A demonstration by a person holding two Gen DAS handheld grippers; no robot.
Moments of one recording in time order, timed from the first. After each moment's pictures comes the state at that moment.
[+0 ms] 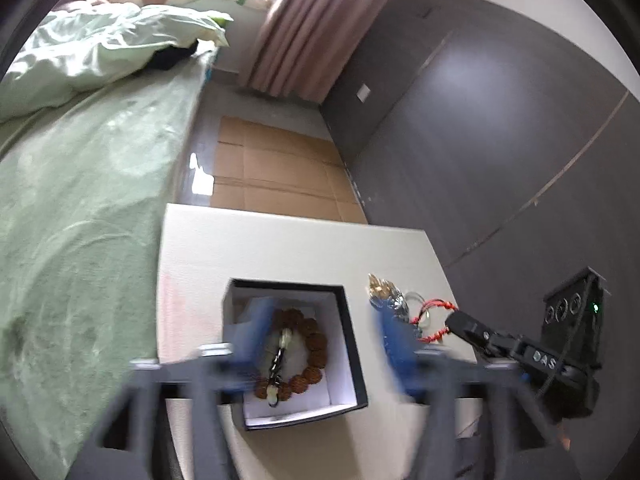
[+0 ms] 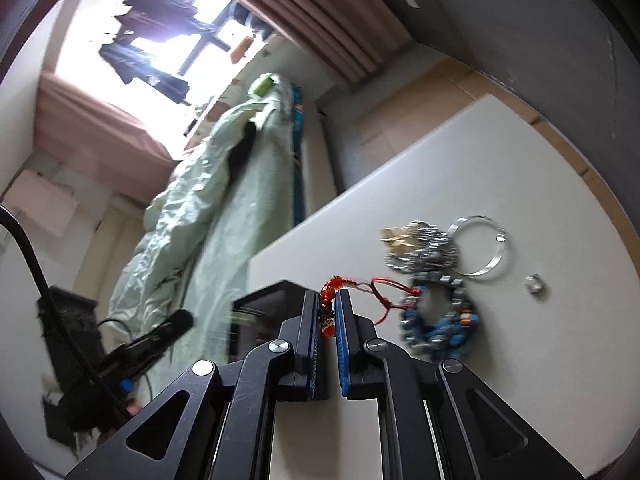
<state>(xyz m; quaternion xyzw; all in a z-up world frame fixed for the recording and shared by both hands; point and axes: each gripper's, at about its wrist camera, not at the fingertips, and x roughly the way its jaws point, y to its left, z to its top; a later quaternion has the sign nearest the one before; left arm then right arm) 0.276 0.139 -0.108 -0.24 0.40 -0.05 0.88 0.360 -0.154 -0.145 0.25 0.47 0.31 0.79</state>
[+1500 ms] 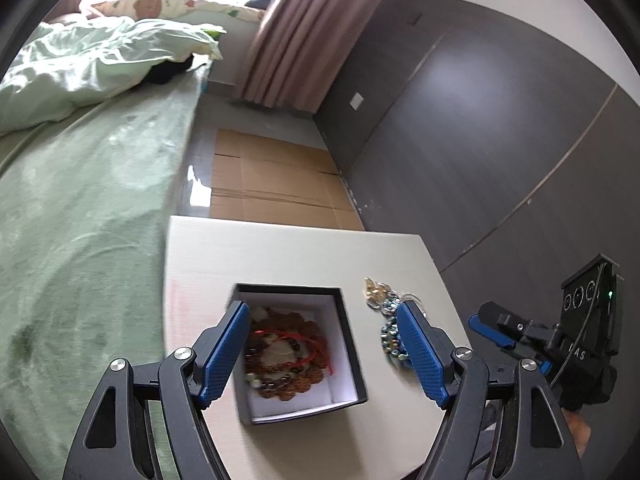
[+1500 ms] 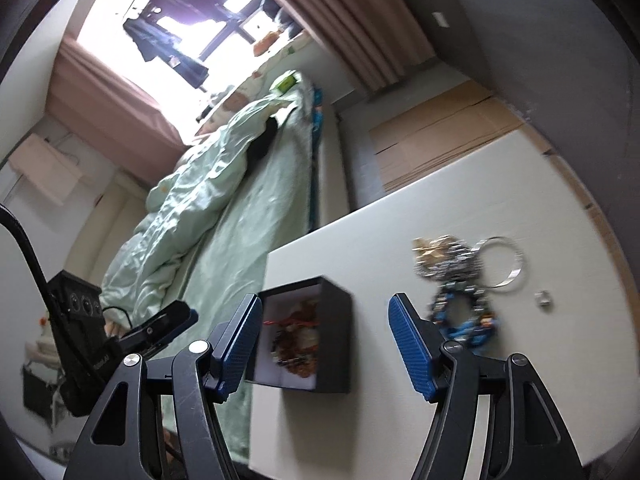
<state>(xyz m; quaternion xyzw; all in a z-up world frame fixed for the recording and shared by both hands) 0.271 0.132 -0.100 -0.23 0.39 -0.06 0.89 0.347 -0.151 -0.115 0.20 0.46 0.30 0.81</state>
